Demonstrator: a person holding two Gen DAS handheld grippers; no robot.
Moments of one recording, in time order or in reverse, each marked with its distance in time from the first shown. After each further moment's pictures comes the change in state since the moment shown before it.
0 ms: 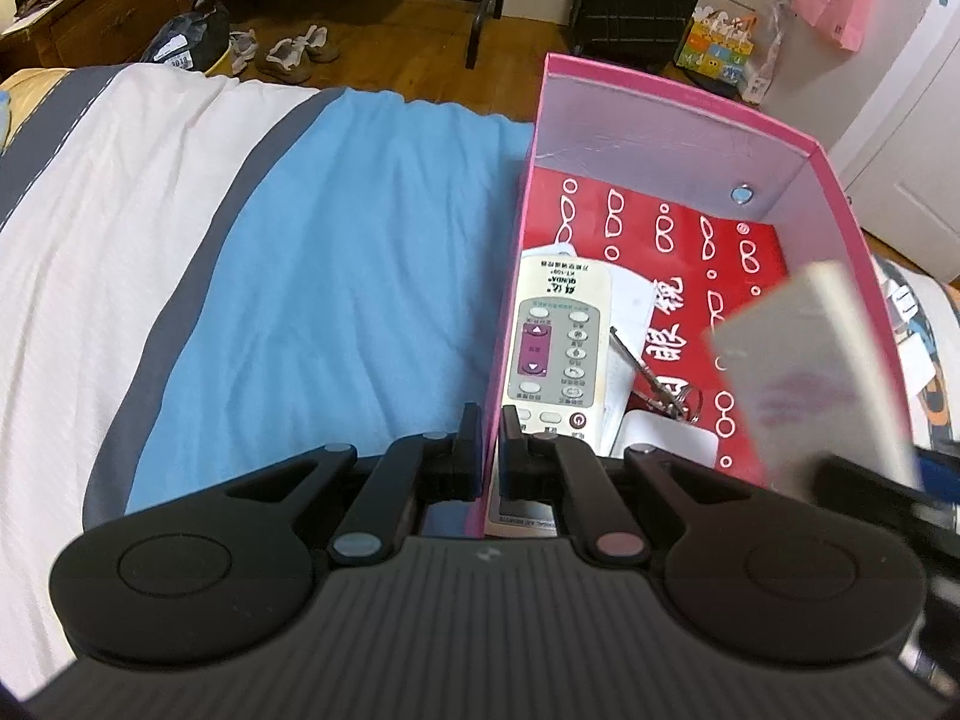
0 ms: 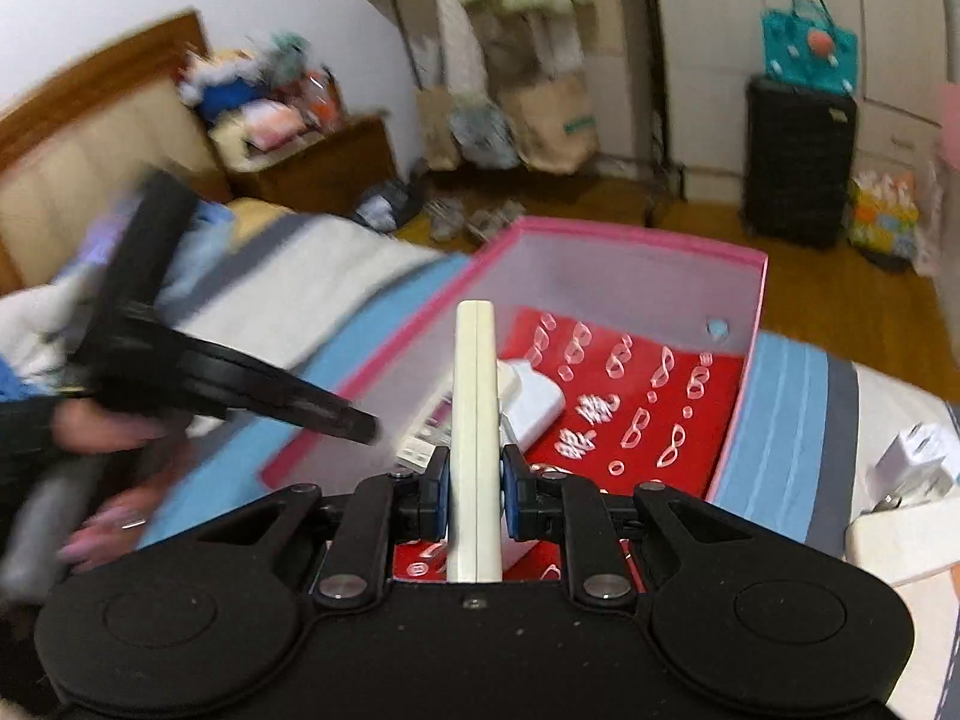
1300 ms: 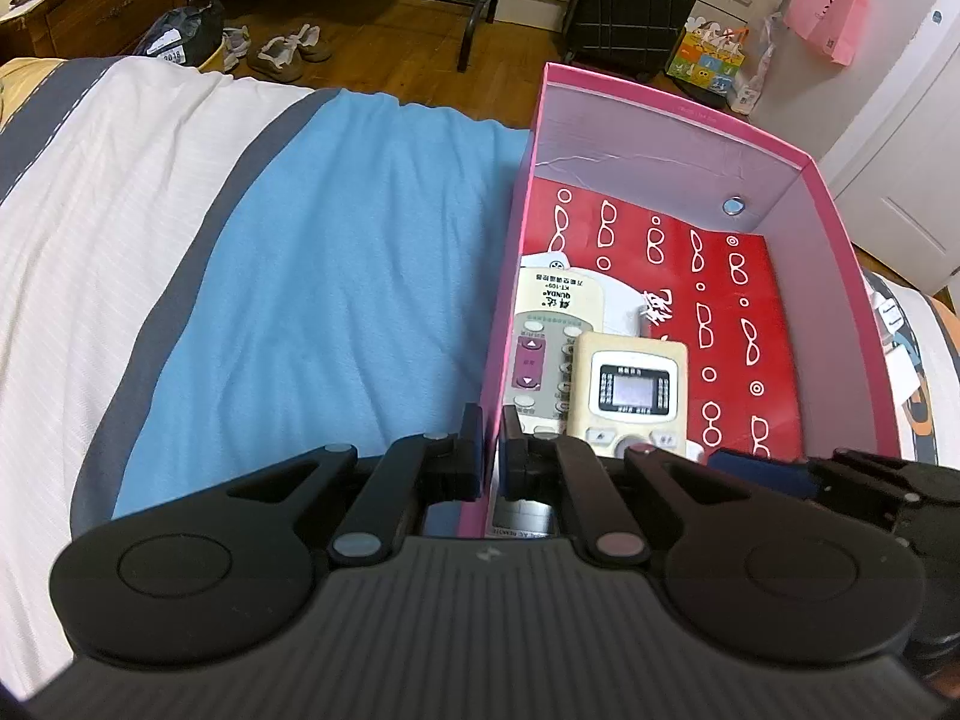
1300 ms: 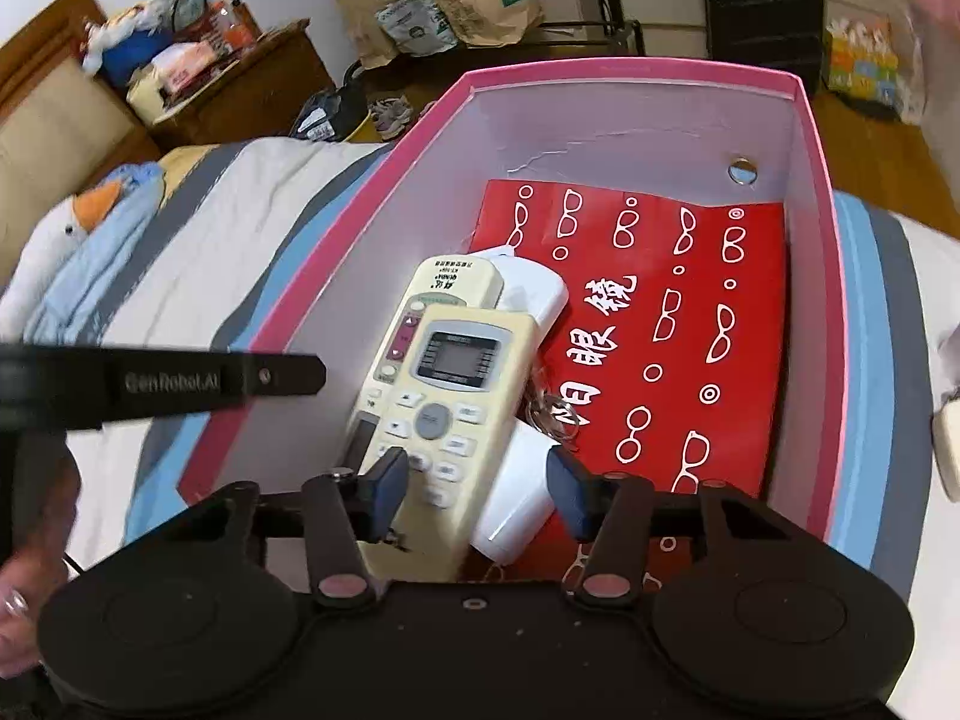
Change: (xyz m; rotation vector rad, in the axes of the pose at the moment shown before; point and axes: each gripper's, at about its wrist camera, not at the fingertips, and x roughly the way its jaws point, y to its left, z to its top) left arm 0.000 0.007 0.001 -0.021 -0.005 -0.040; right arm 0.072 0.001 -0.003 0.175 0.220 0.002
